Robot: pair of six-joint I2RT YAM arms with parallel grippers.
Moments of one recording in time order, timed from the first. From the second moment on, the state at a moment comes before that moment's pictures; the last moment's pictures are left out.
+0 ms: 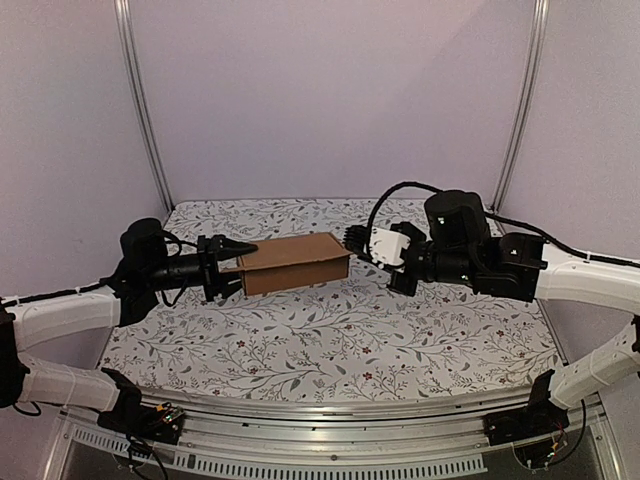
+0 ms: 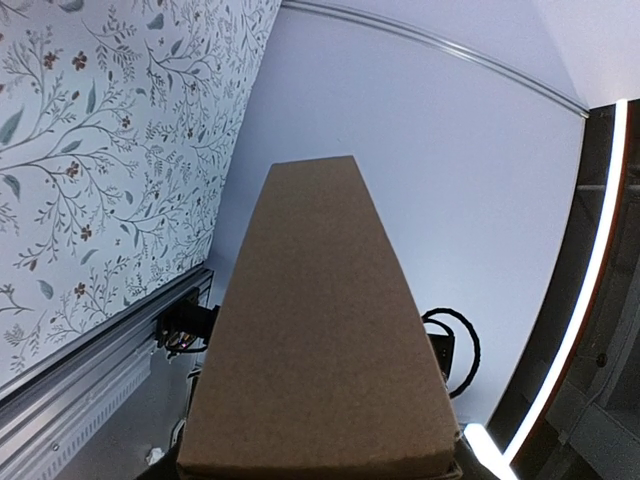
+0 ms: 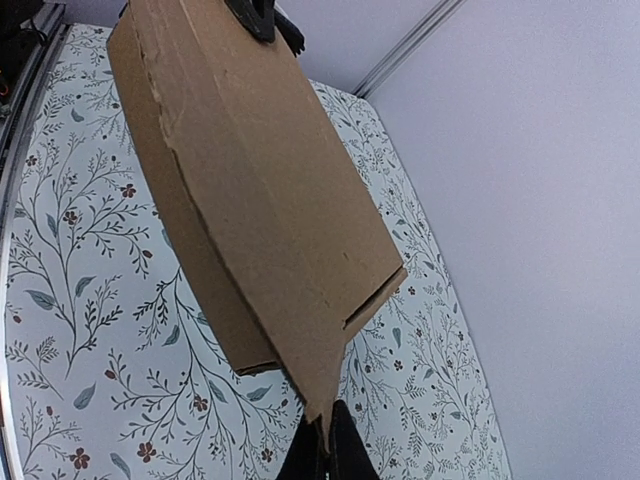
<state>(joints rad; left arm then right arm) -0.46 1.13 0.52 0.50 0.78 -1.75 1.02 1.30 1.06 -0.19 0.08 -0.61</state>
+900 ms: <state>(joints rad) -0.46 1.04 0.61 0.43 0.65 -1.58 1.03 1.35 1.18 -0.15 0.12 0.03</state>
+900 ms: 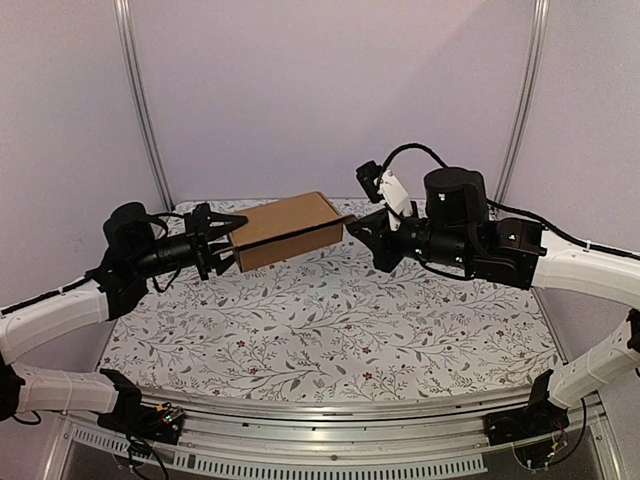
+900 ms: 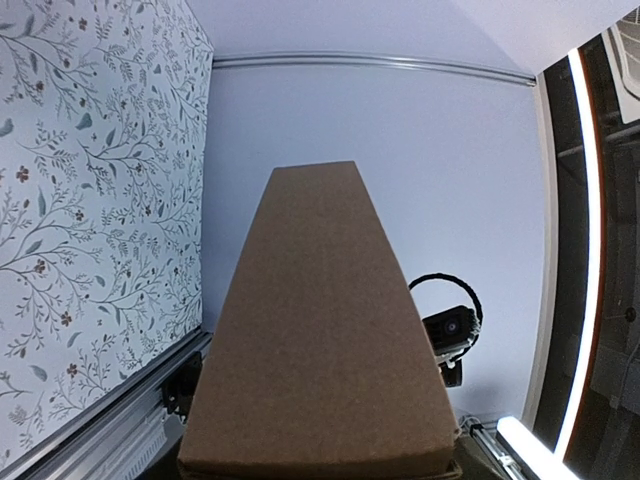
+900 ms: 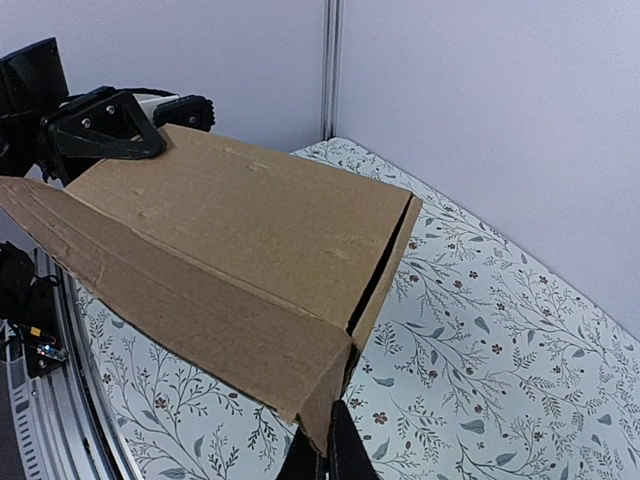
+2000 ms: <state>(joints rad) -0.49 1.06 0.50 0.74 0.60 -1.83 1.04 1.35 1.12 0.07 0.17 0.06</state>
